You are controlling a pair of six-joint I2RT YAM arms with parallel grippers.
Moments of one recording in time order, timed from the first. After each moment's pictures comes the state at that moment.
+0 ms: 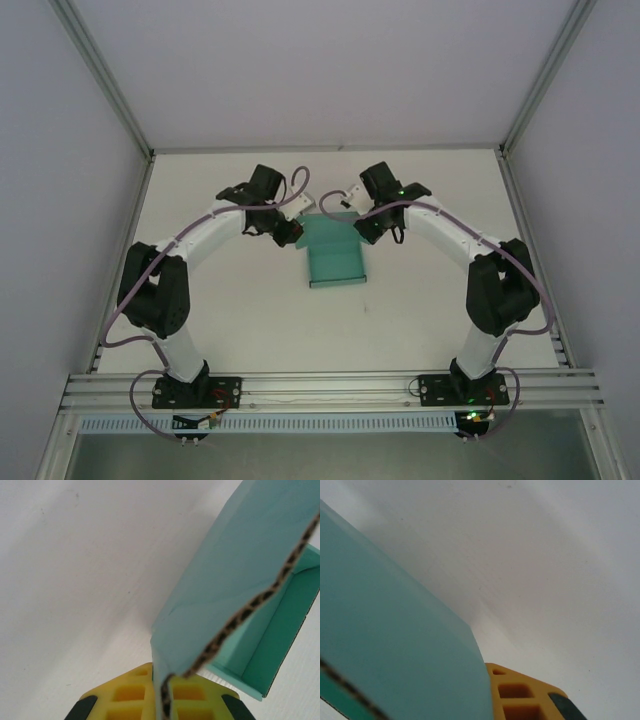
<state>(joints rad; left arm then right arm) -0.43 1.75 1.37 -0.69 0.34 0.36 0.52 1.75 1.41 -0.76 -0.02 -0.36</state>
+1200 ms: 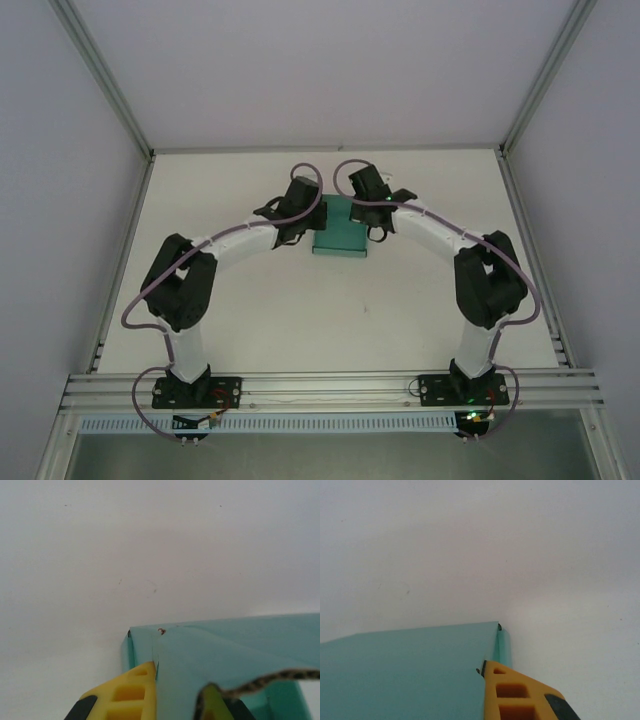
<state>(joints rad) -0.61 1.84 1.28 -0.16 -0.14 -0.45 0.58 1.82 1.37 -0.48 0.29 0.64</state>
